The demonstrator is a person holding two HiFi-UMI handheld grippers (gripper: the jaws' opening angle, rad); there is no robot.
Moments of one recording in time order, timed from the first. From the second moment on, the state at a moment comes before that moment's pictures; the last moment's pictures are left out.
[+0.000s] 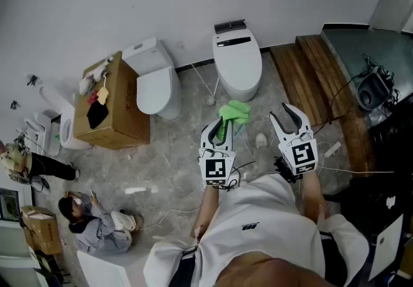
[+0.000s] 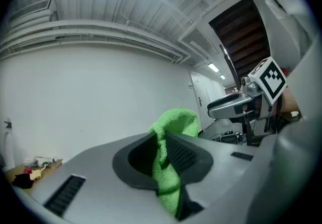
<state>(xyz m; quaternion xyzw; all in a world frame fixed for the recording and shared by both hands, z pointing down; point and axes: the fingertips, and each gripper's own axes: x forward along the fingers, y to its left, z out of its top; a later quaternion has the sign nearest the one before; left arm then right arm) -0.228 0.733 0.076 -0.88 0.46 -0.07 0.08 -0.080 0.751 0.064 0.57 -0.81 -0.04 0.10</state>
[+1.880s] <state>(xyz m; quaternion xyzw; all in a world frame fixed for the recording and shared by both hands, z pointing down) -0.094 0.327 0.117 -0.83 0.54 -0.12 0.03 0.059 0.315 0.121 0.49 -0.86 0.02 0.12</state>
